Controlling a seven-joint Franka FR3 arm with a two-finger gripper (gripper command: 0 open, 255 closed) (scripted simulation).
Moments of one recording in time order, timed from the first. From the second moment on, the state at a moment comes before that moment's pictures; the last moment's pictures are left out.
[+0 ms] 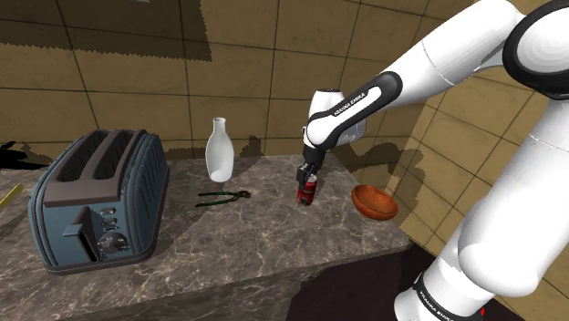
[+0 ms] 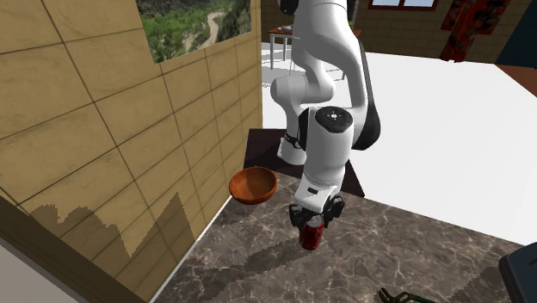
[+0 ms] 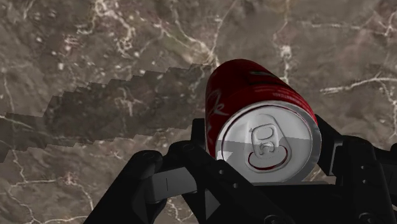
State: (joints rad) arm 0.08 0.03 -0.09 -2.44 0.02 2.47 -0.27
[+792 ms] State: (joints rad) arm 0.08 -0.04 -0.09 -2.42 0.01 2.37 -0.26
